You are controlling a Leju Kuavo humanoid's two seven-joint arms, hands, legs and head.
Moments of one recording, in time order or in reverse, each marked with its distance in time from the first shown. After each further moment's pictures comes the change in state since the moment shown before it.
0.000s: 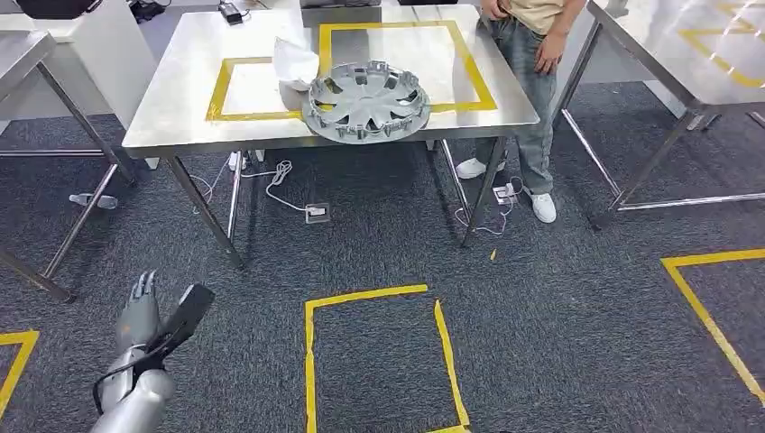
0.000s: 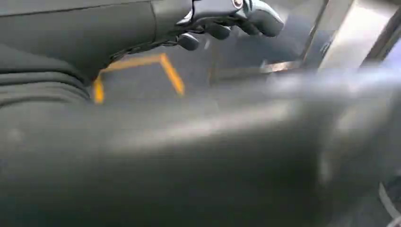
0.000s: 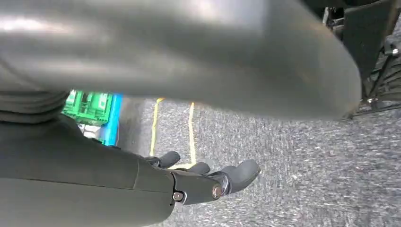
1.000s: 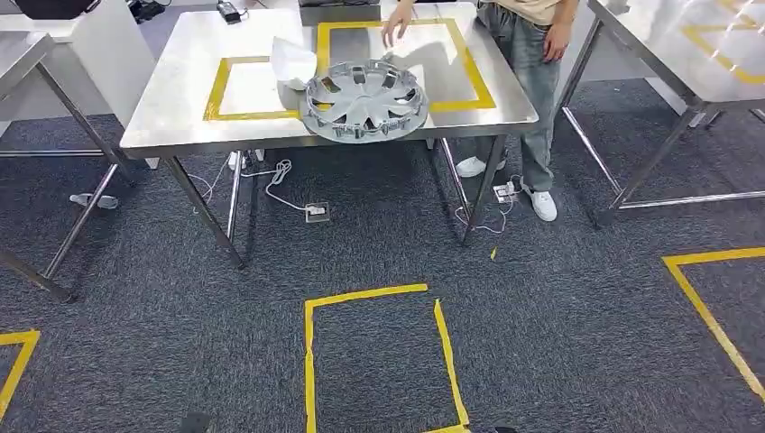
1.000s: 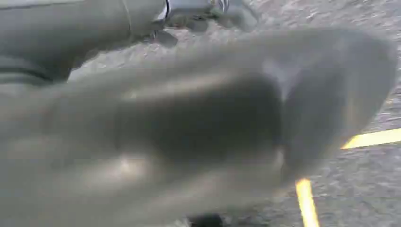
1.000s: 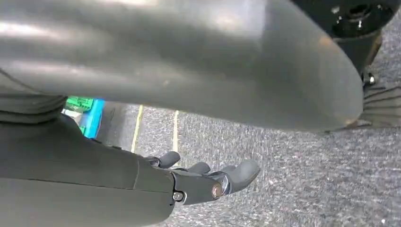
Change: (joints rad) left arm 0.423 -0.023 -0.076 -0.011 0.644 -0.274 0.222; right arm 0.130 -0.082 0.583 -0.104 -0.555 -0.031 0.003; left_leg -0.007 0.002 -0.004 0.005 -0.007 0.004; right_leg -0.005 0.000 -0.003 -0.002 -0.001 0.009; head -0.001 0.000
